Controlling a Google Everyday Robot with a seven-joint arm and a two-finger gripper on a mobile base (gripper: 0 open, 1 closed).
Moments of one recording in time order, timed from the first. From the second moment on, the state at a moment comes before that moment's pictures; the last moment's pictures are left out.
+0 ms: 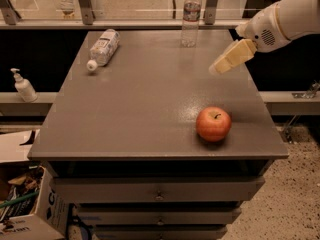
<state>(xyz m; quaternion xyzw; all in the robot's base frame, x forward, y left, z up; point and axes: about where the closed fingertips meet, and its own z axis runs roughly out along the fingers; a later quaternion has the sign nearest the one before) 0.628 -0.176 0.935 -0.46 0.79 0.14 0.38</state>
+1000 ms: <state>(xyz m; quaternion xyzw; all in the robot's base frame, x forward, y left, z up) 0.782 -0.161 0.911 -0.30 0.79 0.16 0.52</state>
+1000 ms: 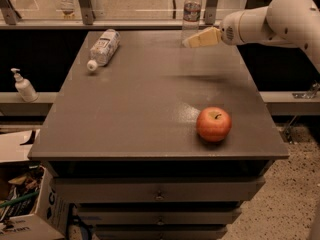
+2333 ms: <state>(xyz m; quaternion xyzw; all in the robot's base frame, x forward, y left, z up) 0.903 -0.128 0.911 -0.26 0.74 0.23 0.58</state>
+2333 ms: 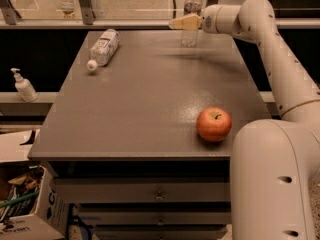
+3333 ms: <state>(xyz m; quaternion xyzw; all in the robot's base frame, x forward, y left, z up) 0.899 -0.129 0.923 -0.27 0.74 0.23 0.57</state>
